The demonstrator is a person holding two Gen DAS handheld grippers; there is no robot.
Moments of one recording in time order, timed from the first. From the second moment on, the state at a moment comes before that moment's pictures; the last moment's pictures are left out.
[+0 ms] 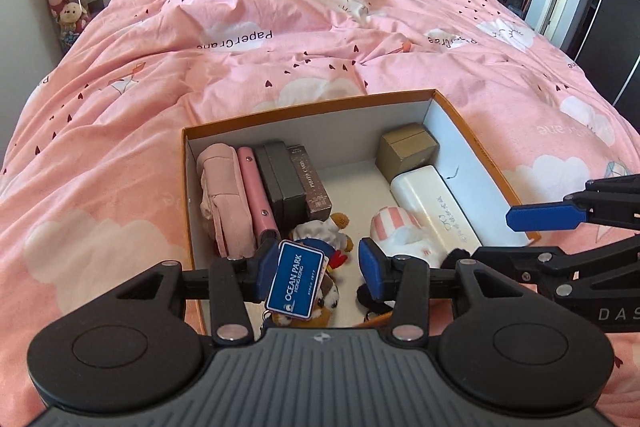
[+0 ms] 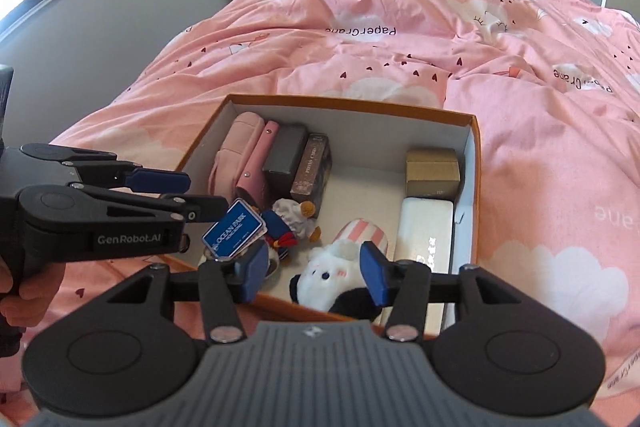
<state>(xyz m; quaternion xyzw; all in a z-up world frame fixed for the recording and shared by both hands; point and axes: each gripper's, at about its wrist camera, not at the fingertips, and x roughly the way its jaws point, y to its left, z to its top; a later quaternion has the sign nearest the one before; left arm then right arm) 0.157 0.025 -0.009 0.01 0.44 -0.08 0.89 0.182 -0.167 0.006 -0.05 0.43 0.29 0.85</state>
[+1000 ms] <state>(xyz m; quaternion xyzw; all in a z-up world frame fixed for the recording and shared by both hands) 0.078 0.029 -0.128 -0.05 0.63 -0.09 0.77 0.116 -0.163 -0.112 -0.05 0.61 0.27 0.75</state>
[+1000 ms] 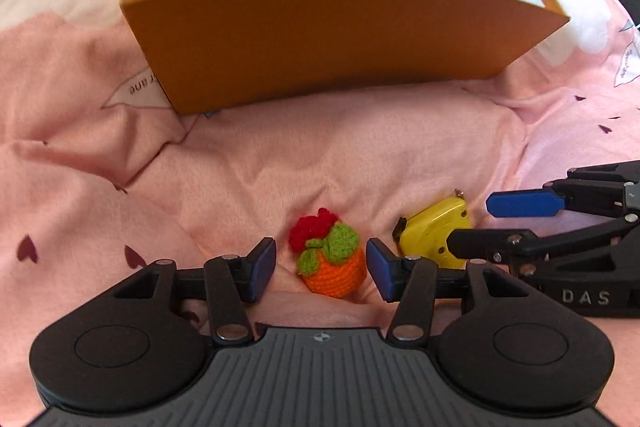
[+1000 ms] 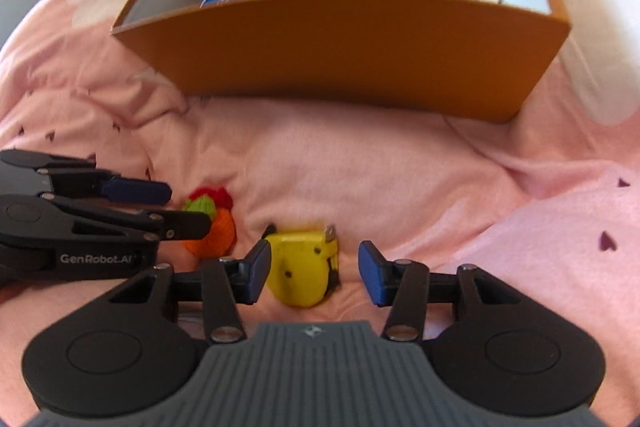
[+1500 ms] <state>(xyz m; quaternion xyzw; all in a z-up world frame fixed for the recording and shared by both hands) 0.077 0.034 -0.158 -0.07 0.65 -0.10 0.75 0.127 -0.161 -0.139 -0.03 0.64 0.27 0.72</state>
